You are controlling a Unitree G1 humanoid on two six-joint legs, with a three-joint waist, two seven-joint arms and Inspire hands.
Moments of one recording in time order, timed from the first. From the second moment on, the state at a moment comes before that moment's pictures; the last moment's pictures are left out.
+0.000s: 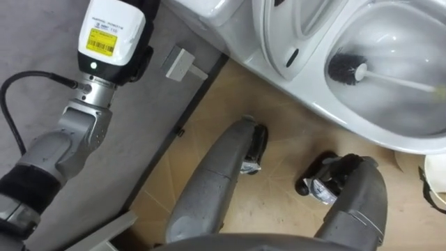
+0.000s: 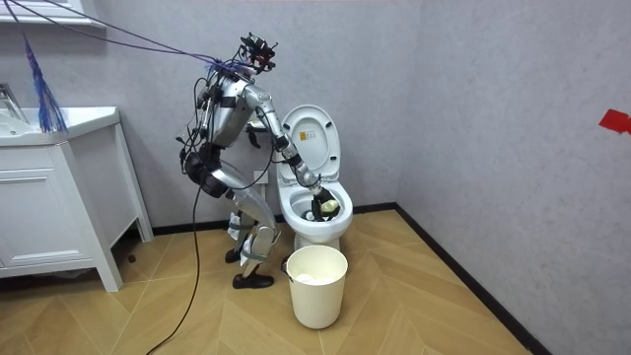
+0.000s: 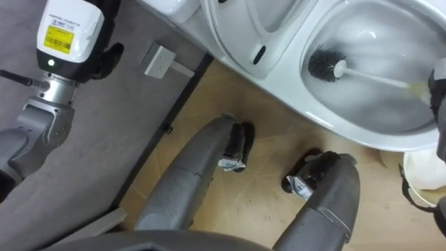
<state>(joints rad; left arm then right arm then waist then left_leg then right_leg) -0.23 0.70 -0.50 0.29 0.90 -0.07 0.78 -0.51 -0.89 0.72 1.12 -0.68 0.16 -0.11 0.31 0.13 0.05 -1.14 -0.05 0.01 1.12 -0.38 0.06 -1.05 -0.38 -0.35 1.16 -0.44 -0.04</state>
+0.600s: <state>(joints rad) -0.24 0.70 -0.51 0.32 0.89 -0.06 0.83 -0.55 -0.84 0.77 1.19 -0.39 0.21 -0.22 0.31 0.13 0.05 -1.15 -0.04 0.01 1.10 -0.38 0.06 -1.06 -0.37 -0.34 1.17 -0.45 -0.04</state>
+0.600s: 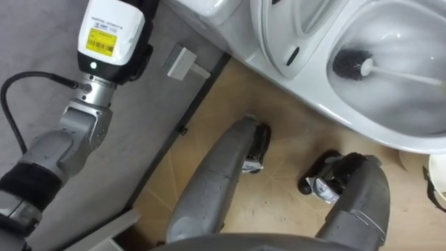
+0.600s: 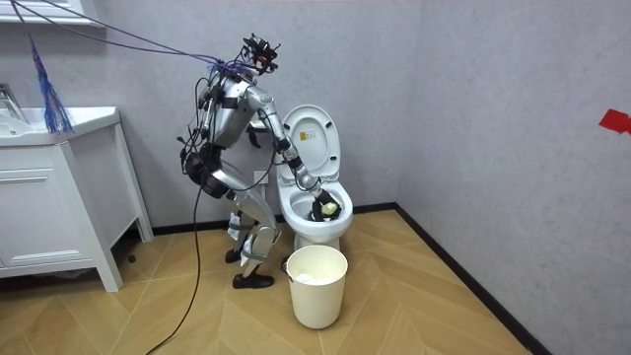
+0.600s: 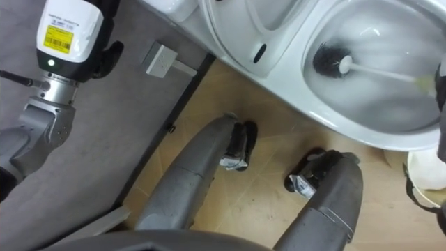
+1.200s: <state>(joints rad) -0.27 0.74 -0.50 0.31 0.90 0.04 0.93 -0.59 -0.72 0.64 1.20 -0.08 0.15 -0.25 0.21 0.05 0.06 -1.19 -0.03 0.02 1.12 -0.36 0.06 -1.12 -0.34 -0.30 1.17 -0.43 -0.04</state>
